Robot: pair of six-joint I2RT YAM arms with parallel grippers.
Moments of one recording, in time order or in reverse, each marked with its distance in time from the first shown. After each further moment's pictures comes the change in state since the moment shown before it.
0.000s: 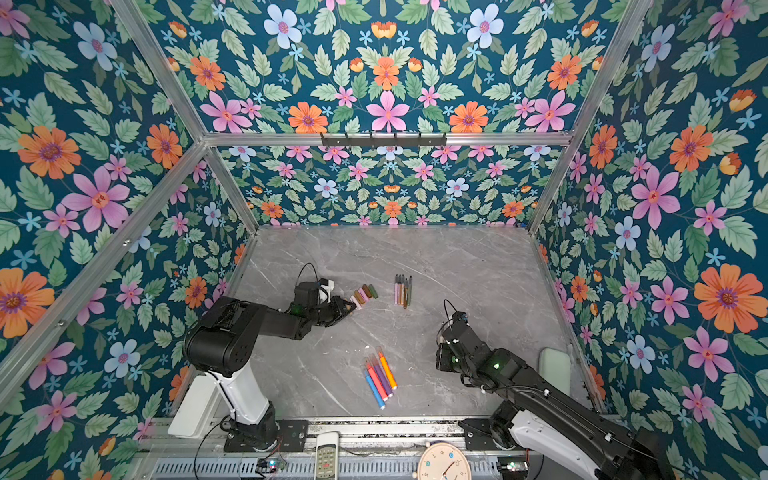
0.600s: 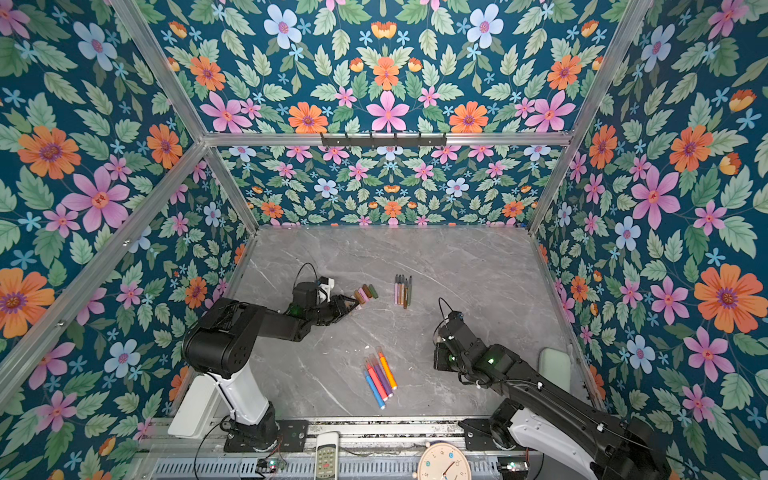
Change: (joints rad) left arm 0.010 -0.009 -0.032 0.081 0.029 0.002; right arm 0.000 0.088 0.035 0.007 -0.021 -0.016
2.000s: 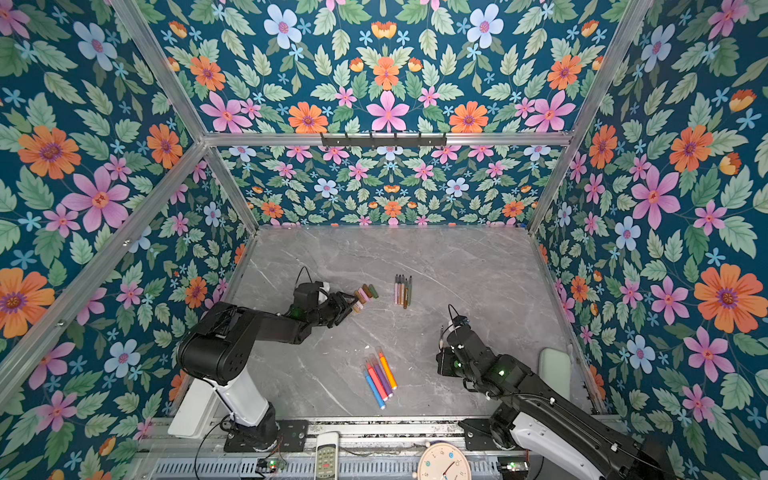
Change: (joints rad) left arm -0.055 -0.051 -0.008 -0.018 -0.102 -0.312; right arm 0.000 -0.172 -0.090 -0.001 -0.022 0.013
